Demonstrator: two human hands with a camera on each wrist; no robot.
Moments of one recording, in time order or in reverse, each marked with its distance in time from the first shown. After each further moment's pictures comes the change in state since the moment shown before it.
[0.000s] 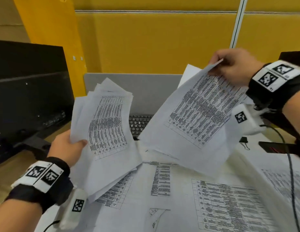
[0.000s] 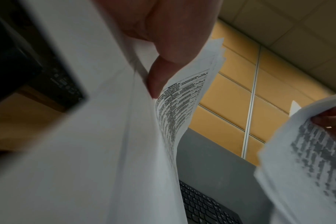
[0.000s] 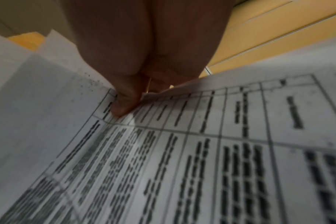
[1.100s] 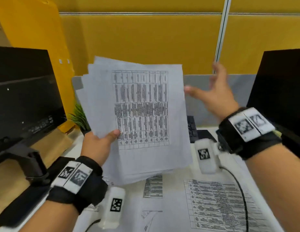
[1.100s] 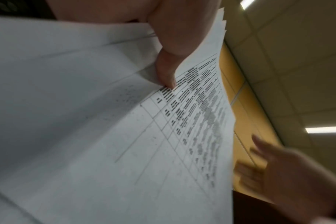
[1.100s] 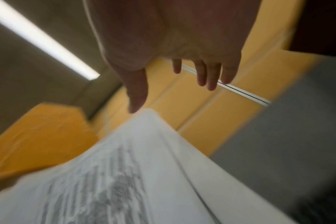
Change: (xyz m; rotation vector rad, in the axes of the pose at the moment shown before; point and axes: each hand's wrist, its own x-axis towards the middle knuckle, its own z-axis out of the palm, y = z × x) left_hand -0.036 0.066 0.067 -0.633 -0.142 0.103; right_hand -0.061 -0.018 0.054 0.477 0.283 0.313
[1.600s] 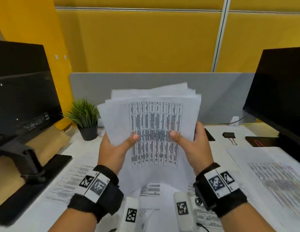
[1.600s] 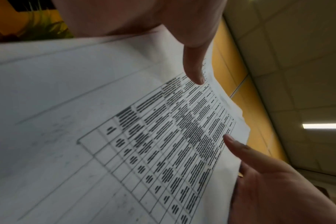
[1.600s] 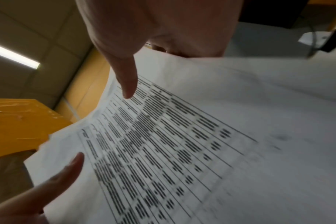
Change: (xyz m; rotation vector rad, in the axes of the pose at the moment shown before) left_hand -0.020 -0.028 0.031 -0.139 -0.096 0.084; right_hand -0.089 0.074 0.053 0.422 -0.011 0.134
